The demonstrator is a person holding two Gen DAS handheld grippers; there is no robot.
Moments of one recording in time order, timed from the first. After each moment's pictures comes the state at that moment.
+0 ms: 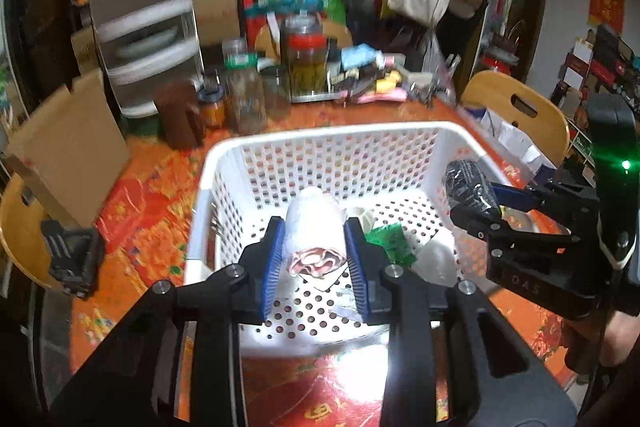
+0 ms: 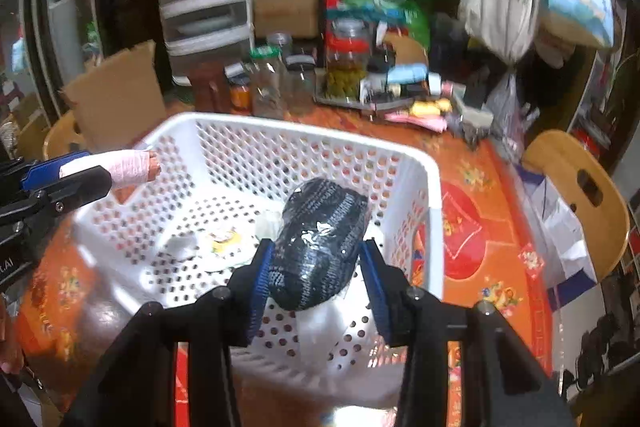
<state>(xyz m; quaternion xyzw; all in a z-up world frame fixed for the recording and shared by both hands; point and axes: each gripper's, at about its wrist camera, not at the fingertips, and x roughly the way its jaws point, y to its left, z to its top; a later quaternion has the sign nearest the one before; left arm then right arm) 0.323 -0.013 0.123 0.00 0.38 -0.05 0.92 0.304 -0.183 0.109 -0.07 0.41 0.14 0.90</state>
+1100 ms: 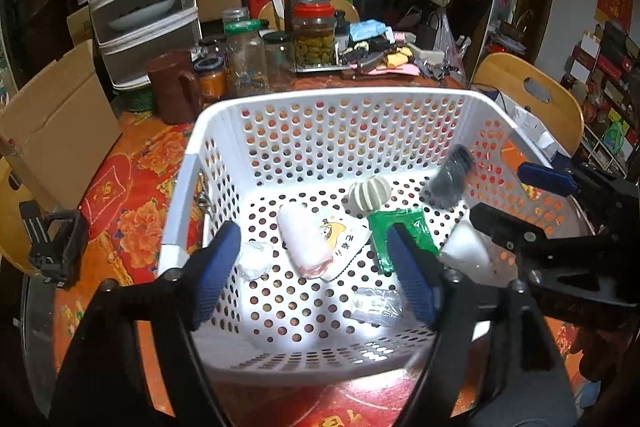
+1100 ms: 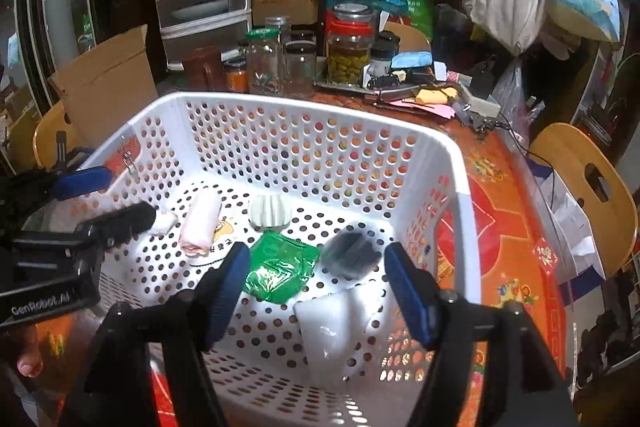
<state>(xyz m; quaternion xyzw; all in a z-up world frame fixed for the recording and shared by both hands) 0.331 -0.003 0.074 0.00 0.39 -0.04 0.92 0.311 -0.172 0.088 -0.08 0.41 0.14 0.90</state>
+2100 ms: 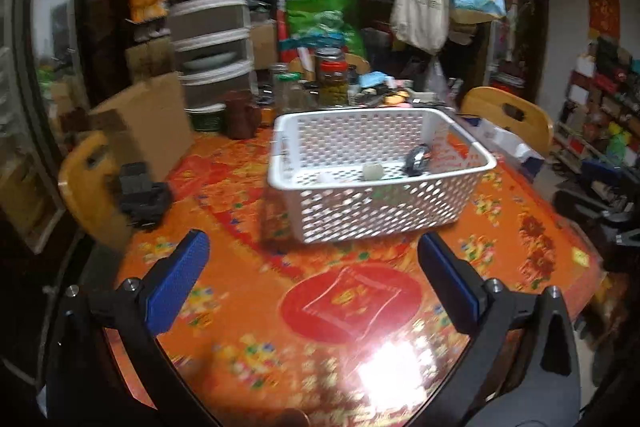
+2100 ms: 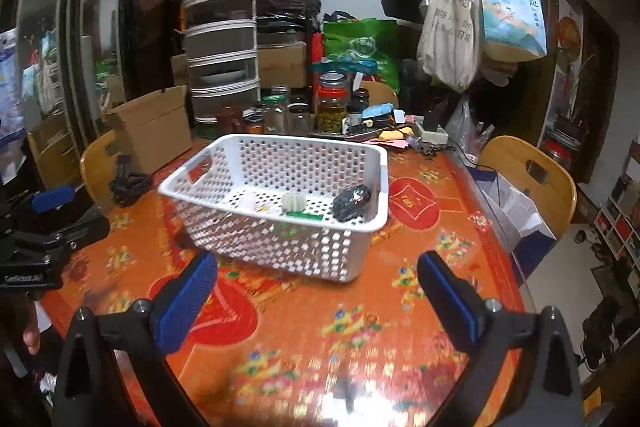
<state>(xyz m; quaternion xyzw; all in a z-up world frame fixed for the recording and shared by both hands) 0.071 0.025 0.141 0.01 0.28 0.01 0.96 0.099 -0.219 0.168 -0.05 0.31 0.12 0.94</state>
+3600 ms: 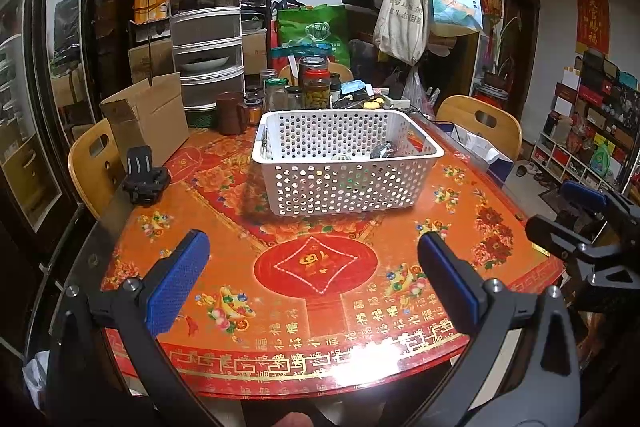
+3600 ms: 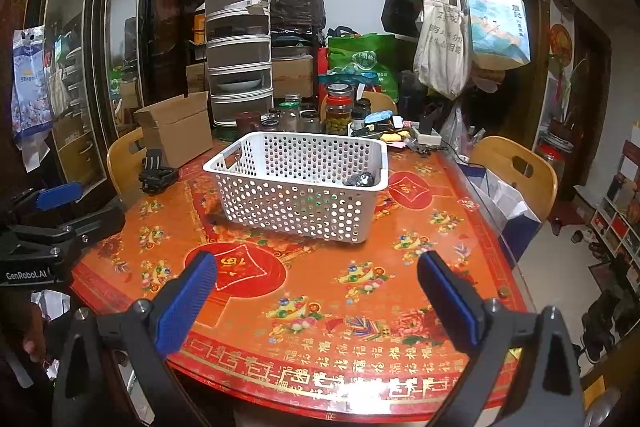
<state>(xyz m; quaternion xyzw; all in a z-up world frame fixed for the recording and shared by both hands) -0.013 -0.005 0.161 -0.02 0.28 -0.02 0.96 -0.004 -0.219 0.177 -0.04 0.28 0.12 0.95</state>
